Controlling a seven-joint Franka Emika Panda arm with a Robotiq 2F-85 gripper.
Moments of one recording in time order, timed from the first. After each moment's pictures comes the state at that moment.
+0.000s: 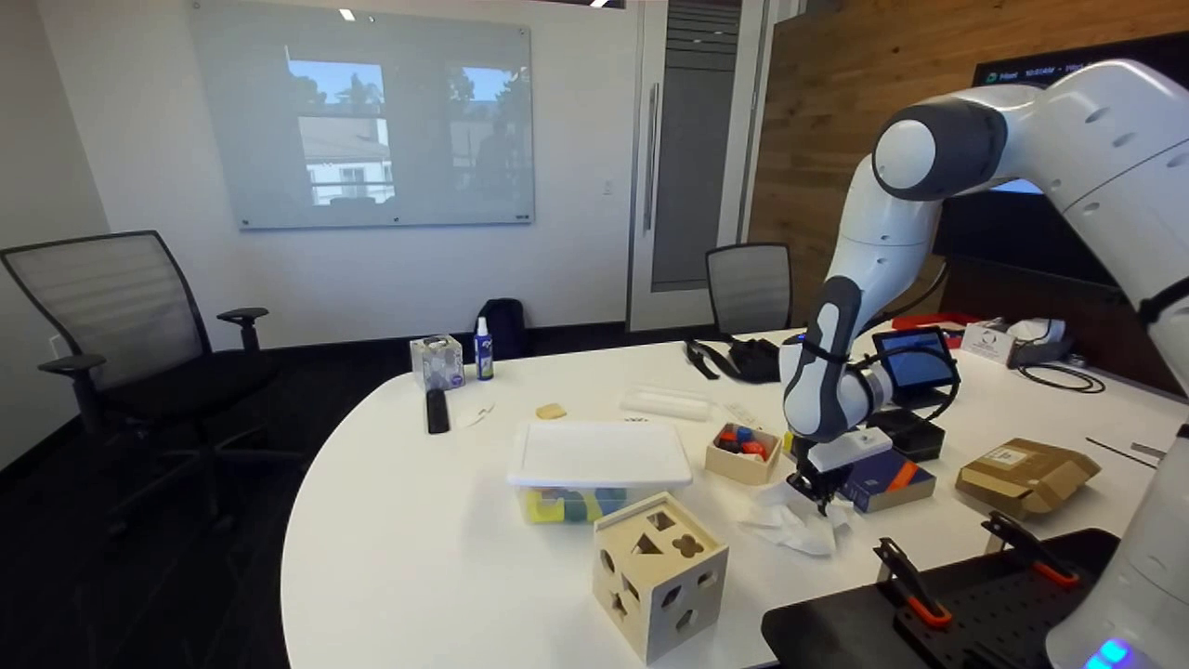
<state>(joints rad) 0.25 0.80 -0.25 -2.26 -0.13 2.87 0.26</state>
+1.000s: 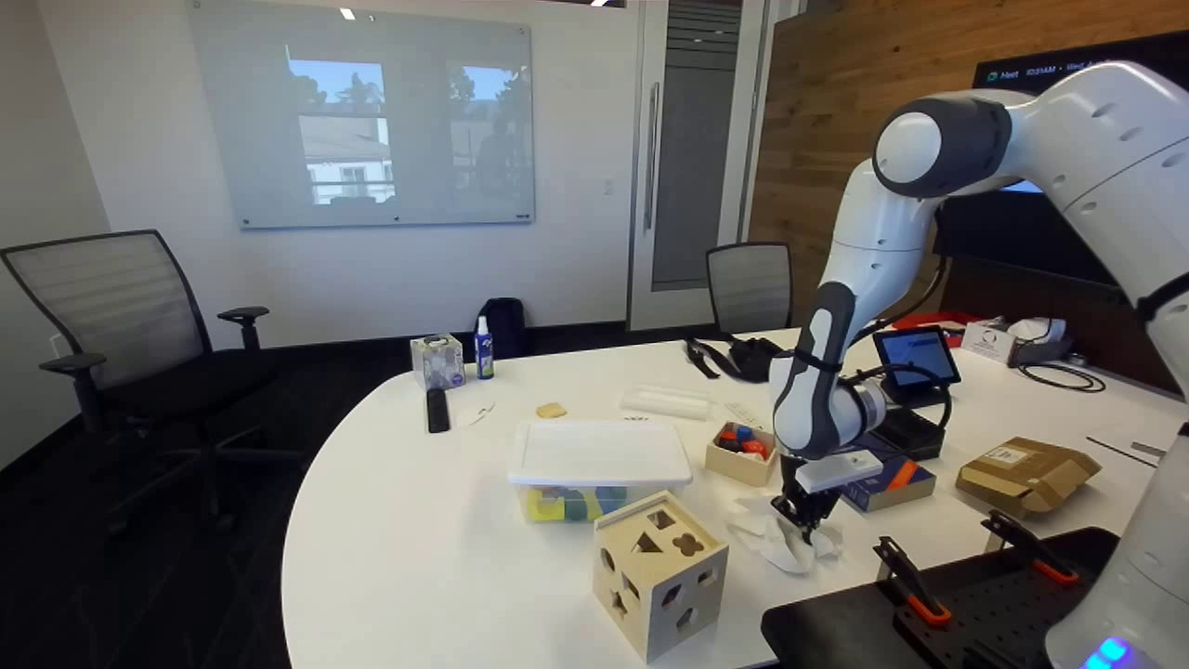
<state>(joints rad) 0.22 0.80 -0.12 -2.32 -0.09 2.91 0.26</state>
